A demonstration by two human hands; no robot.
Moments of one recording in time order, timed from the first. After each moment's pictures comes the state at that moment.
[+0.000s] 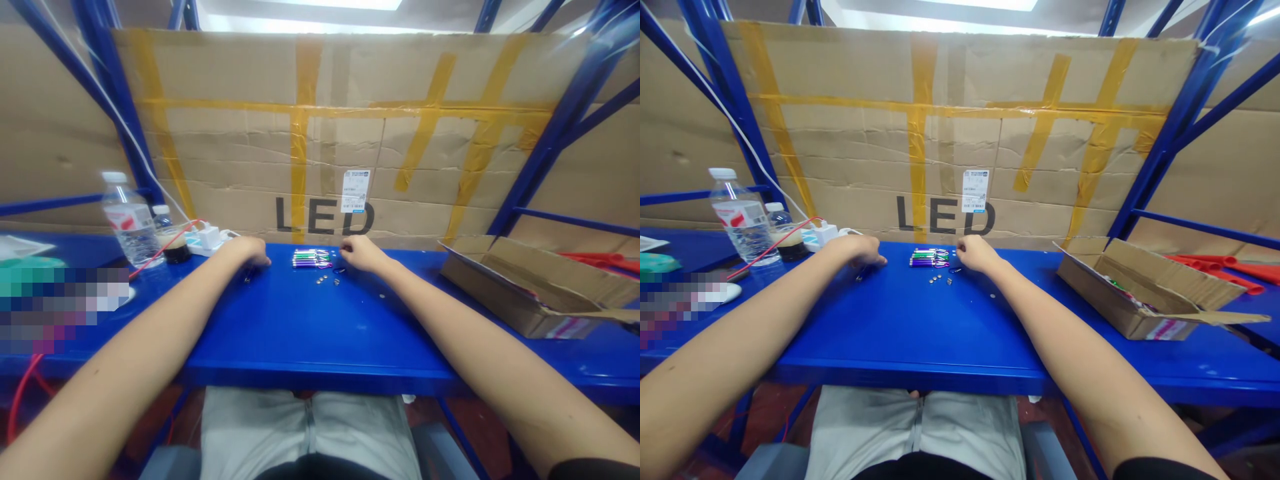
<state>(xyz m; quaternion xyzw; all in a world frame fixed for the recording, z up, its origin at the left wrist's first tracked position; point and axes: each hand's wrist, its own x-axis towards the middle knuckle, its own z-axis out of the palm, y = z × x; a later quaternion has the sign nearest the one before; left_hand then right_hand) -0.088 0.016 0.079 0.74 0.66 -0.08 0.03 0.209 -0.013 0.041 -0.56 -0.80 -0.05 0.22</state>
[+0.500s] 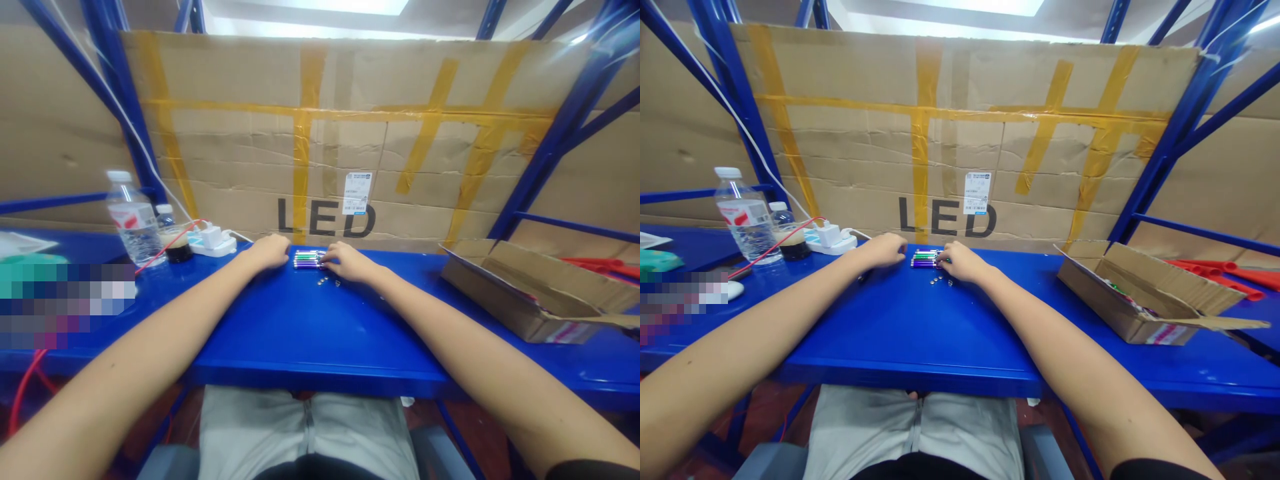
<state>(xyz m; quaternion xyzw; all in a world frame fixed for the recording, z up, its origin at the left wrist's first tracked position) -0.063 0.017 0.056 0.85 0.51 0.11 -0.06 0.183 -0.020 0.034 -0.41 -0.89 -0.06 0.19</state>
